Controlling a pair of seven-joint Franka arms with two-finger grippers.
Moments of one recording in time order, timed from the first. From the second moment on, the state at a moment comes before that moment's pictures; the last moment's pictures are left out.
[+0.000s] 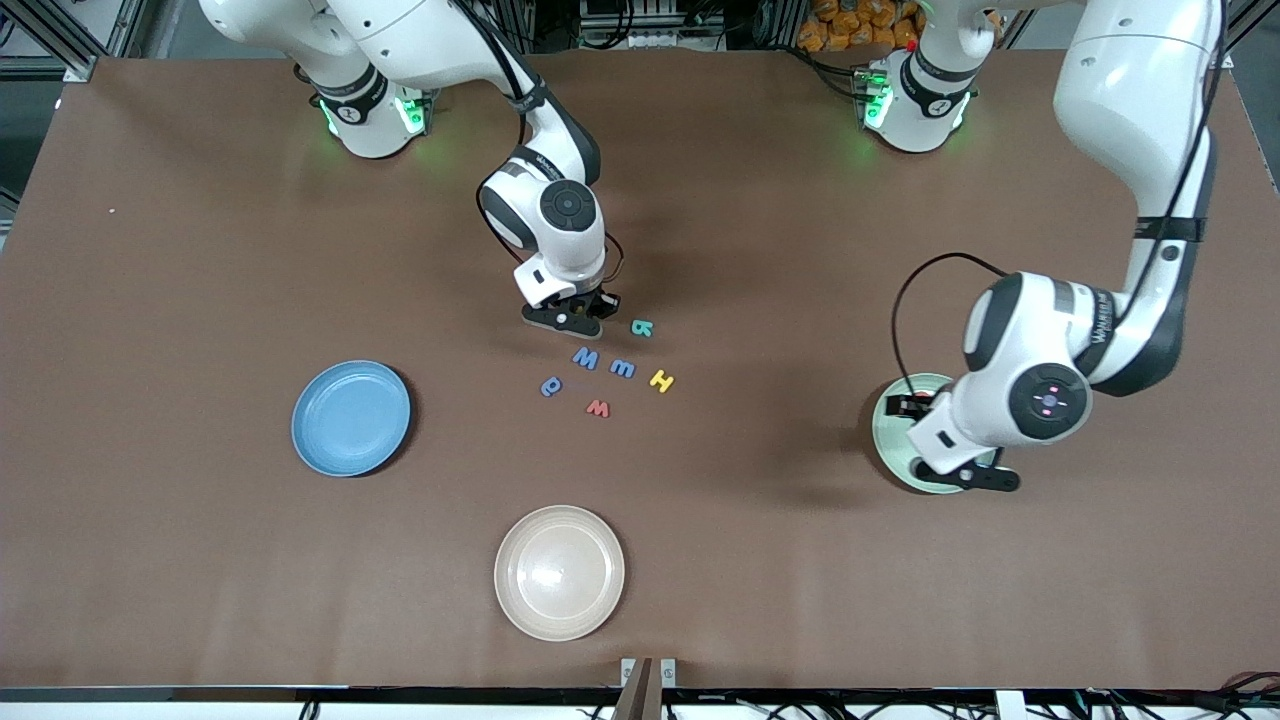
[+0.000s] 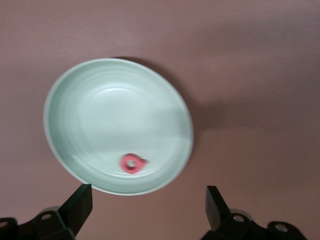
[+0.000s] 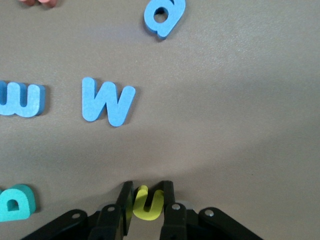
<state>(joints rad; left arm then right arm) -0.05 0.58 -0.25 -1.54 0.18 1.88 -0.22 0.76 0.53 0.04 -2.02 -0.10 2.50 1.13</state>
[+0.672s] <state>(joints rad) -0.16 0.59 -0.31 -1.55 0.11 1.87 -0.40 0.65 0.52 0.02 -1.83 -0.10 2.22 1.02</state>
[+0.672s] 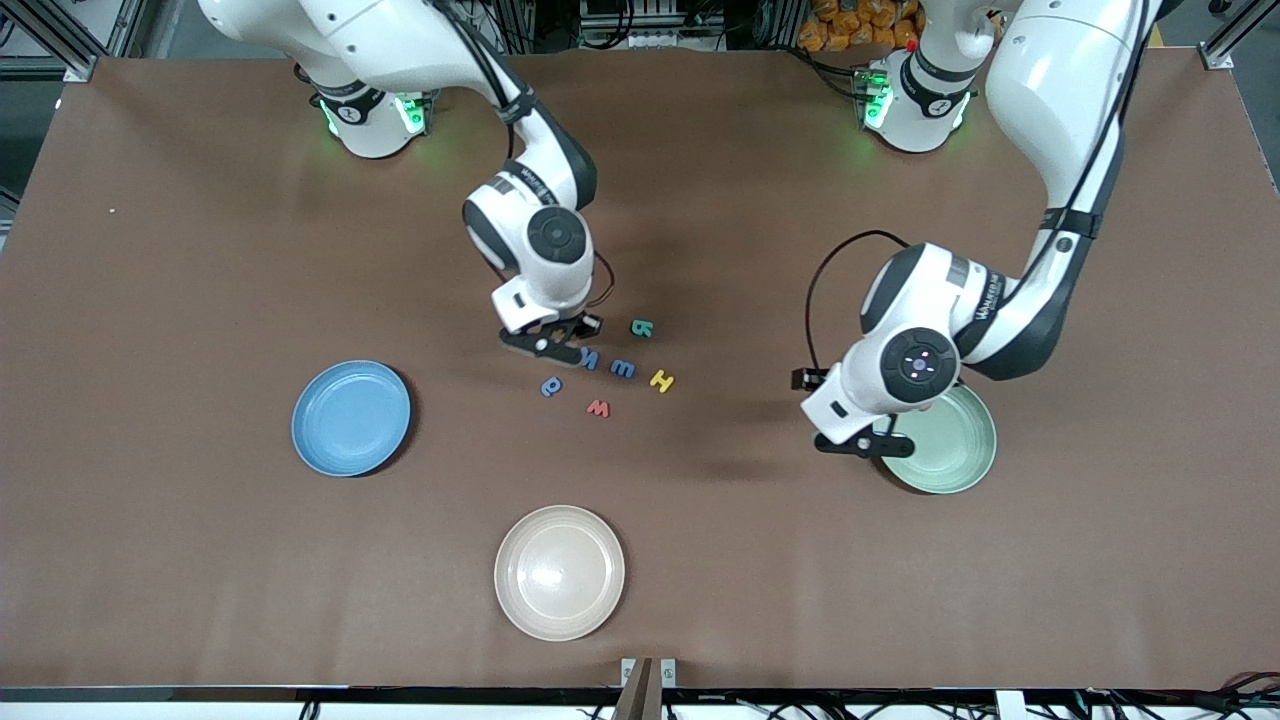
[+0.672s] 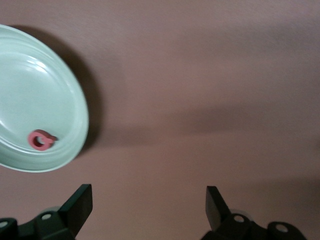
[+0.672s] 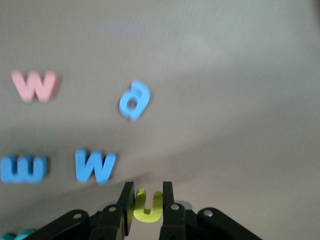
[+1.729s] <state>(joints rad) -0.38 0.67 -0.32 -1.55 0.06 2.12 -0.41 0.21 0.52 0.02 -1.75 -0.13 2.20 0.24</state>
